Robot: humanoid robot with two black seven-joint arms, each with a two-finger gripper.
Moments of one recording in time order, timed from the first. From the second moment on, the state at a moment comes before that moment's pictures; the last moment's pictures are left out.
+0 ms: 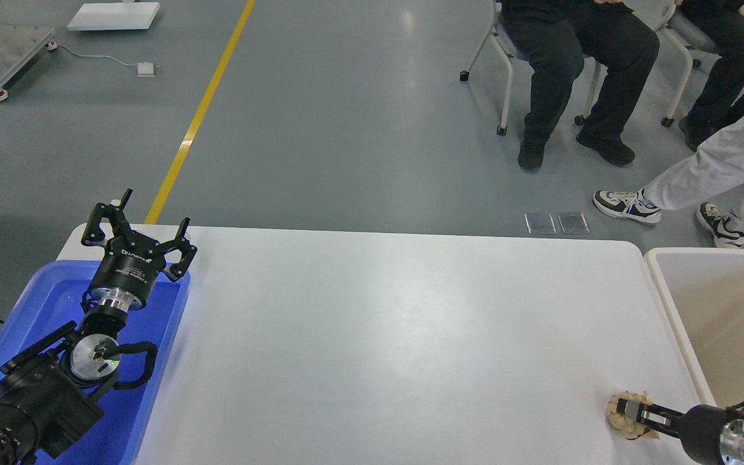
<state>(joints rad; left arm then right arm) -0.58 0.33 -0.75 -0.45 -0.16 -0.64 -0.52 0.25 -0.85 0.52 1.16 -1.43 0.05 0.18</state>
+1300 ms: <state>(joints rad) -0.58 0.33 -0.75 -0.45 -0.16 -0.64 -0.52 0.47 -1.50 0.60 1.39 -1.17 0.29 0.31</state>
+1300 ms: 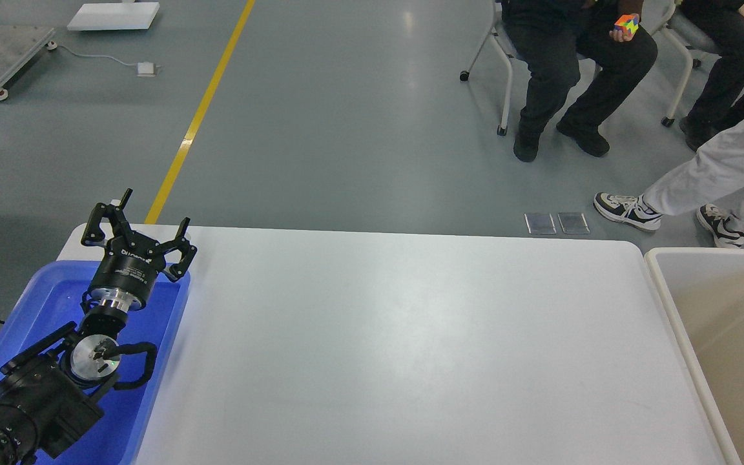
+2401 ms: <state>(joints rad) -0.58 0.33 -0.75 -0.45 -0.16 -0.64 -0.52 0.66 -0.60 0.19 0.22 -0.76 -0.02 0.25</state>
